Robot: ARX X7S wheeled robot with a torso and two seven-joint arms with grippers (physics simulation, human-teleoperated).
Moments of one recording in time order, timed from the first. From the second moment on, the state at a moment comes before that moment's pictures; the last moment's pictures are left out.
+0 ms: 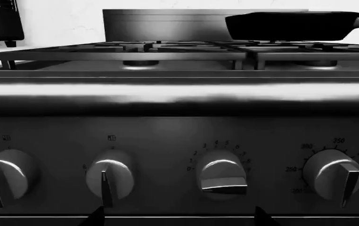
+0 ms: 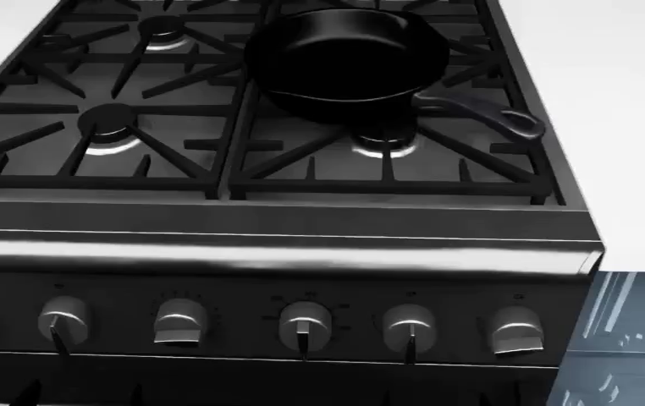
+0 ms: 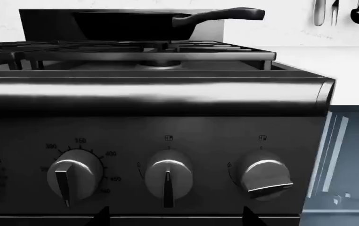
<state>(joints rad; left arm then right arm) 0.00 0.00 0.00 0.00 0.00 0.00 0.00 0.00 0.00 0.00 0.00 0.00 0.00 0.00</state>
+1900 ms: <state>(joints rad) -0.01 -0.13 0.16 0.01 -0.12 0.00 -0.15 0.01 0.13 -0.14 -0.01 0.12 0.04 0.15</state>
